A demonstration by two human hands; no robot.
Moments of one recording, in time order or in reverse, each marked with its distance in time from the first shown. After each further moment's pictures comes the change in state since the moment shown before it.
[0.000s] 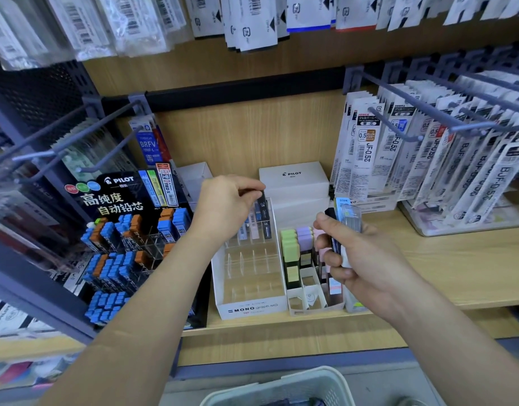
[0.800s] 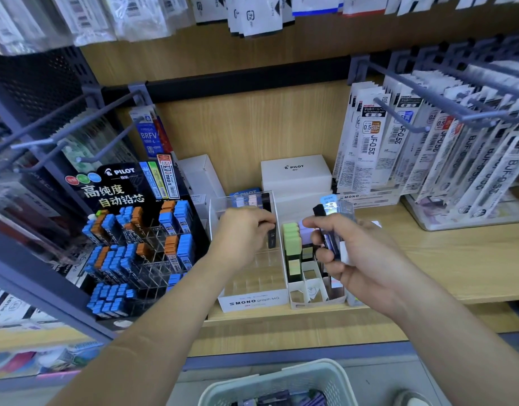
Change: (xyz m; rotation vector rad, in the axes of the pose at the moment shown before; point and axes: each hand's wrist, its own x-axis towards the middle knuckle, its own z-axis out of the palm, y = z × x) left_hand -0.033 -0.031 0.036 0.186 -0.083 0.239; right_hand -0.005 -0.002 0.007 0.037 -0.046 0.087
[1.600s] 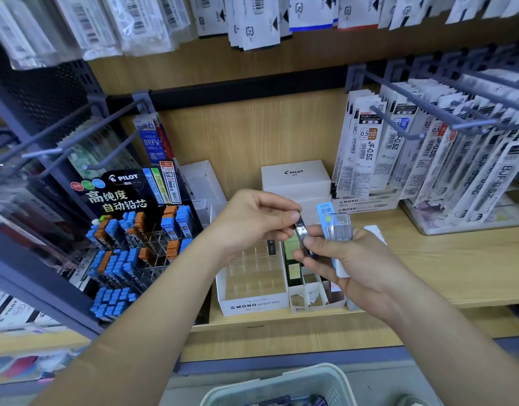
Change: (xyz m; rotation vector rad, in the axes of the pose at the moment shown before) left_hand 0.013 0.050 -0.047 -0.835 -0.375 -0.460; right_hand -0.004 0.002 -0.001 0.087 -0.054 -0.018
